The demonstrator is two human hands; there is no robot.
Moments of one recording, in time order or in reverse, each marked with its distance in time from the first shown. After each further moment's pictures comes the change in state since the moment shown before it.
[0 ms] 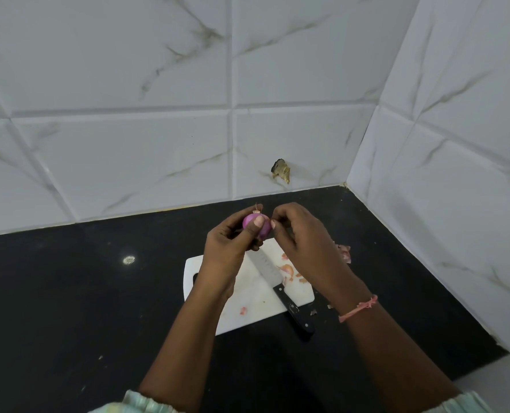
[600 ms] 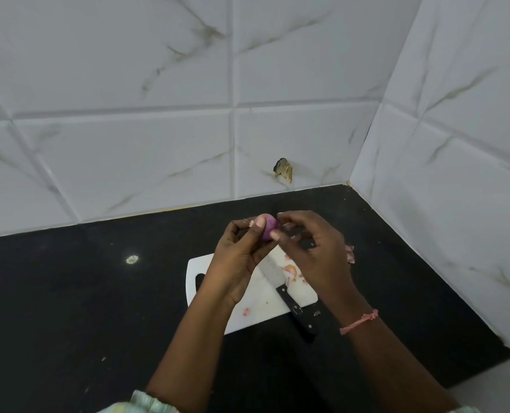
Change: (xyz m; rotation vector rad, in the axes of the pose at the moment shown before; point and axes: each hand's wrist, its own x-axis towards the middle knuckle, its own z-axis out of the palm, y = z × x) left_hand 0.006 -0.007 0.006 -0.504 -0.034 -0.284; right_hand -0.017 0.006 0.005 0.268 0.242 -0.043
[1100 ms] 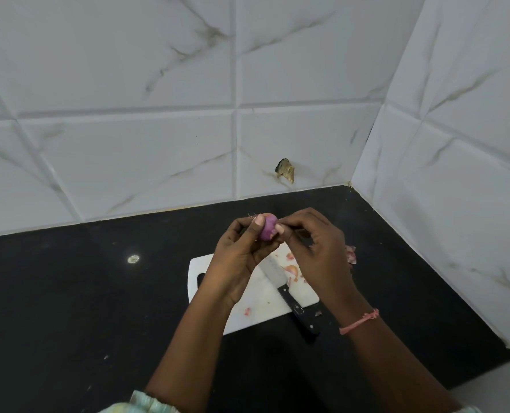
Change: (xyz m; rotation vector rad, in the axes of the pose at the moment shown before) left_hand -0.002 0.003 -0.003 0.091 -0.050 0.026; right_hand 0.005 -0.003 0.004 -0.082 0.016 -0.080
